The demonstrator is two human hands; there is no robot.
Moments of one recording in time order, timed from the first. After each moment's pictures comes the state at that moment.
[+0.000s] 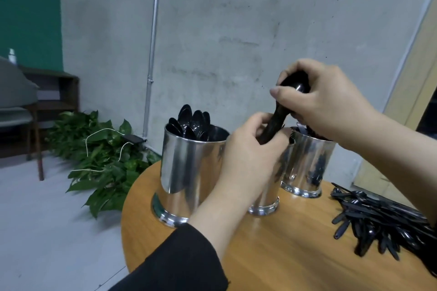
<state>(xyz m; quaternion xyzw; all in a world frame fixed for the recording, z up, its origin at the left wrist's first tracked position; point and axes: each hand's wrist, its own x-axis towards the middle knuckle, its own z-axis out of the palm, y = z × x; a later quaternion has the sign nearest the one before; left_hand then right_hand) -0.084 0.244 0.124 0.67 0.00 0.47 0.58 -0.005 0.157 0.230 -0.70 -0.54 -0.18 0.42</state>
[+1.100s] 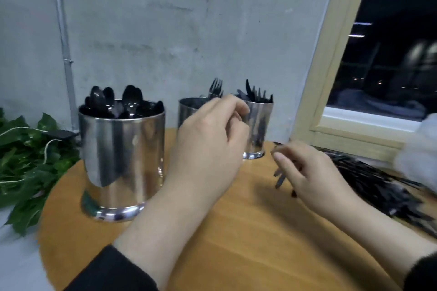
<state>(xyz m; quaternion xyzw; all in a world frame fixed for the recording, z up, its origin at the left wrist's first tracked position) -0.097 0.220 0.108 0.78 -0.03 0.53 0.33 0.025 0.038 0.074 -0.84 -0.40 -0.23 0.28</state>
